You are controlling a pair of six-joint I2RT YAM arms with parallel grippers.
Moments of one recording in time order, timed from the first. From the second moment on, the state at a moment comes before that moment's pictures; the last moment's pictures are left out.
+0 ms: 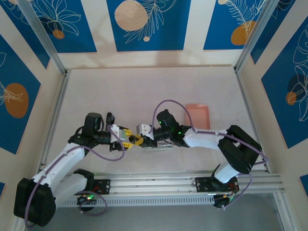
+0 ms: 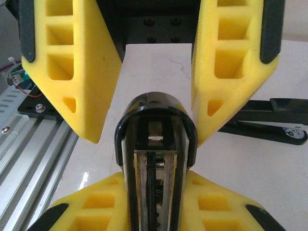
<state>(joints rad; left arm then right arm) -0.33 0.95 0.52 -0.32 1.05 0.84 0.86 1.55 0.74 0.30 -0.71 -0.42</state>
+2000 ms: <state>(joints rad) -0.33 1.02 0.78 -0.77 0.81 1.00 0.62 1.51 0.69 -0.15 -0.56 0.83</state>
